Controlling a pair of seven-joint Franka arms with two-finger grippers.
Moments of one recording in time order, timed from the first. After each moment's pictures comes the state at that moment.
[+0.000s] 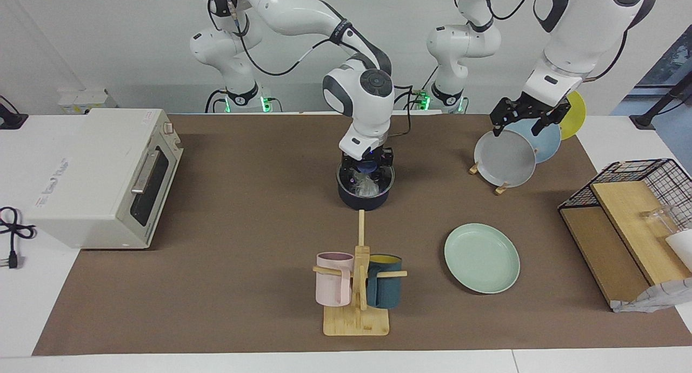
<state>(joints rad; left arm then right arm) -0.08 -0.03 -0.07 -1.63 -0.02 1.56 -0.09 0.67 0.41 0.07 -1.64 0.02 2.01 0.68</state>
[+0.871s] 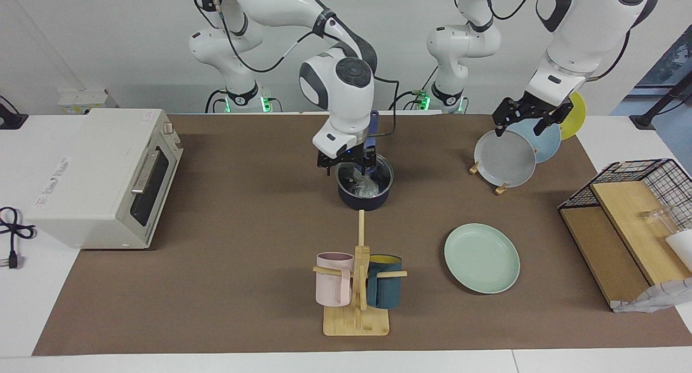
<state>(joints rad) -0.07 -0.03 -0.07 -1.63 -0.02 1.56 -0.09 0.52 0.32 0.06 -1.57 -0.03 1.84 0.60</state>
